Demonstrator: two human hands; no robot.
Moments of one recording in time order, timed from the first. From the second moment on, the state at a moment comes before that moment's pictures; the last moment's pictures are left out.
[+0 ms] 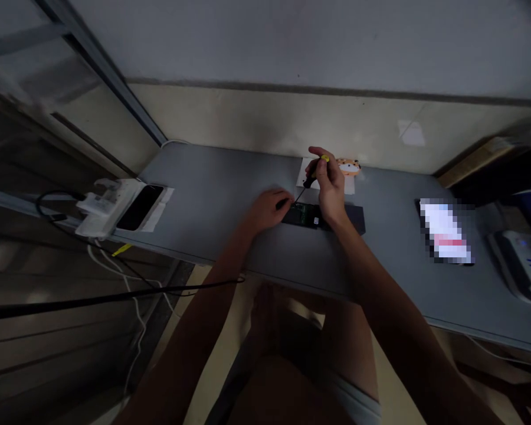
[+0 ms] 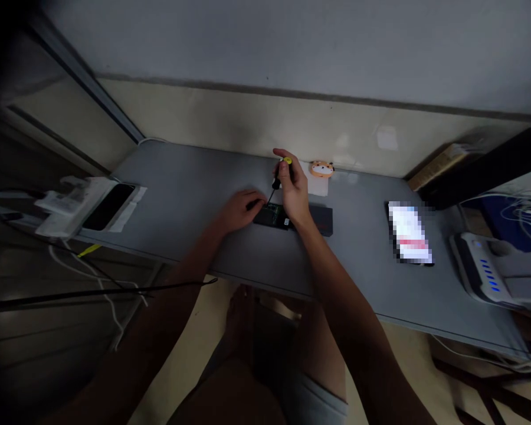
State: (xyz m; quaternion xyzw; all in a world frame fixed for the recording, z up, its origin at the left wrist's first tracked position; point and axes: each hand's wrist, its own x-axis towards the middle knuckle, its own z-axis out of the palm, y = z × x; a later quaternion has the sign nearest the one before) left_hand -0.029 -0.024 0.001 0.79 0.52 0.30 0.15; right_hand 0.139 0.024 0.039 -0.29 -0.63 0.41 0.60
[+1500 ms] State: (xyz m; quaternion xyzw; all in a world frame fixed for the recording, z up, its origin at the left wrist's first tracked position) left_hand -0.025 -0.028 0.000 0.79 0.54 0.26 0.15; right_hand 0.142 0.036 0.035 -0.28 -0.57 0.48 0.61
